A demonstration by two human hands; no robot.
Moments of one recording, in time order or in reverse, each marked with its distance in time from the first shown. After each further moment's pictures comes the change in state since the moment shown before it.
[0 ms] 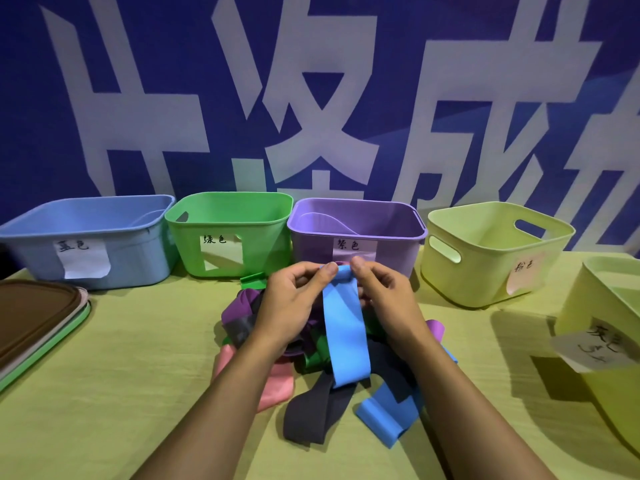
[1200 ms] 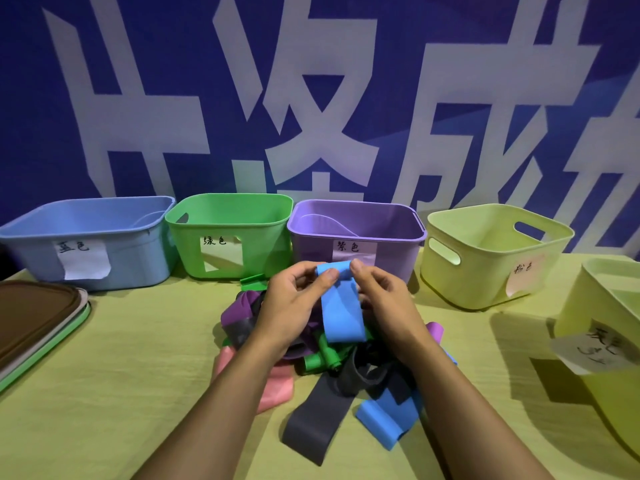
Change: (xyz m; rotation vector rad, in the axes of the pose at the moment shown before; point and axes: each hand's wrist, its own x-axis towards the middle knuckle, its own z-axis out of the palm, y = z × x) left_hand 0.000 -0.003 0.001 -0.077 -0.030 -0.019; right_hand 0.003 0.009 -0.002 0.041 -0.037 0.091
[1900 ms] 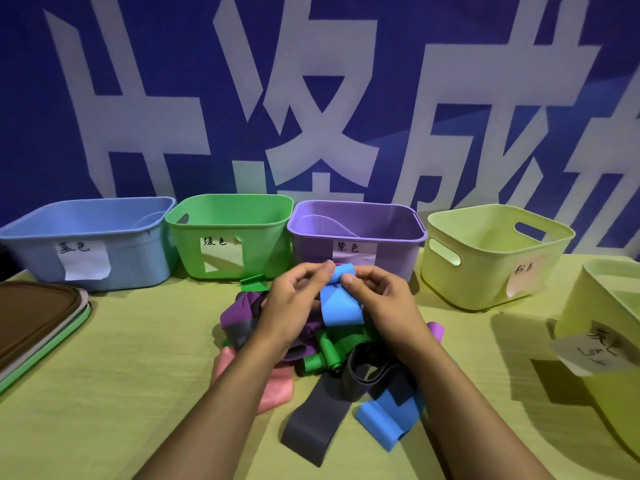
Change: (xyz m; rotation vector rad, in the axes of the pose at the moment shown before) left_hand 0.001 -0.002 0.000 -0.002 0.023 -0.074; right_hand 0.002 0.002 -0.001 0.021 -0.033 -0.081
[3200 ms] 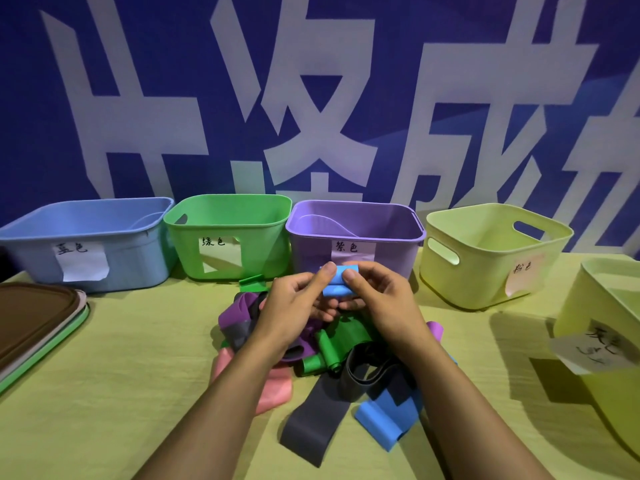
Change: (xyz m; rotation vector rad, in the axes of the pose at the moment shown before) left_hand -0.008 0.015 0.007 -0.038 -0.034 -0.112; right_hand 0.000 -0.005 0.003 0.064 -0.001 -0.044
